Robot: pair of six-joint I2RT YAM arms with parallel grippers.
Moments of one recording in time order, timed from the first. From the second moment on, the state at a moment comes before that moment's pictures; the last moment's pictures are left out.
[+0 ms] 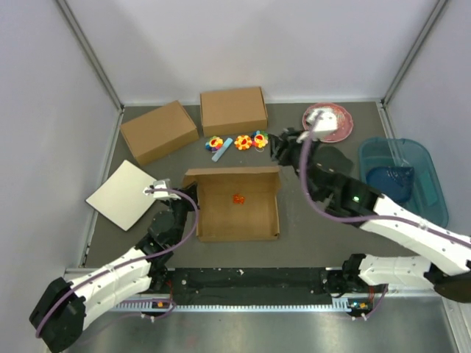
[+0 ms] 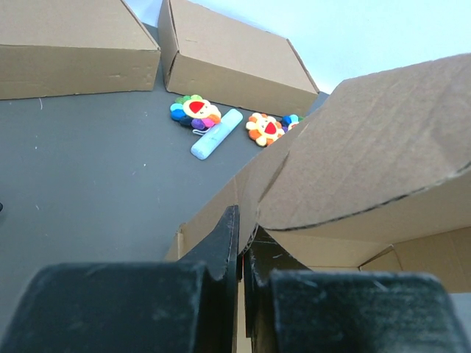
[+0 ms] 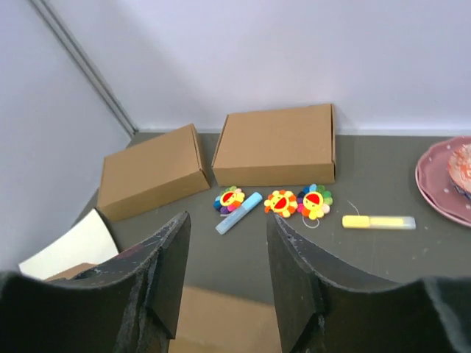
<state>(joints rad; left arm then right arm) -0.71 0.70 0.09 0.65 -0.56 -0.46 1.05 1.01 1.13 -0.07 0.73 0.27</state>
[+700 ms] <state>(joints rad) -0.72 0.68 0.09 0.42 -0.50 -0.44 1.04 1.50 1.16 -0.11 0.58 0.28</state>
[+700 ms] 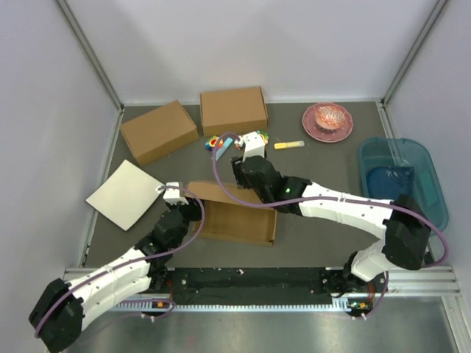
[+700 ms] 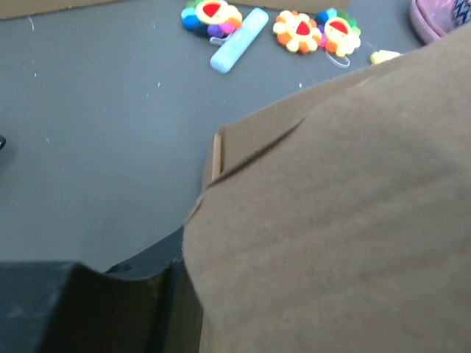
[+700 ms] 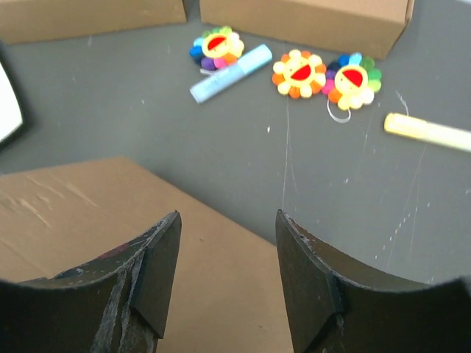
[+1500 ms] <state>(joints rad) -0.73 0.38 0.49 -0.45 -0.65 -0.48 1.04 1.44 1.05 -0.09 0.58 0.31</state>
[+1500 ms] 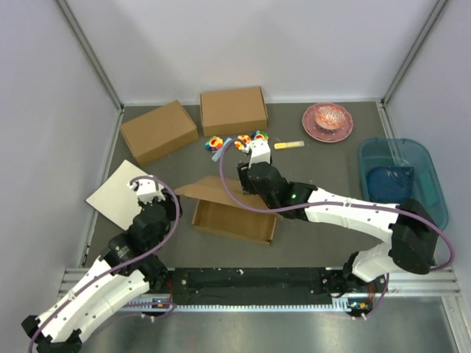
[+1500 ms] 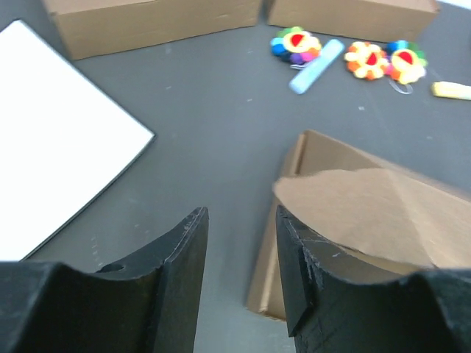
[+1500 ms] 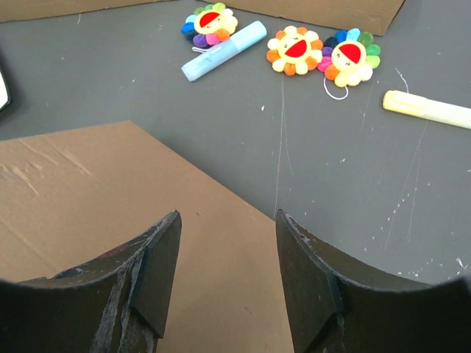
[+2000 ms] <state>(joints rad) -0.73 0.50 0.58 -0.38 -0.81 -0.51 1.04 1.28 0.78 -0.03 0.42 0.29</state>
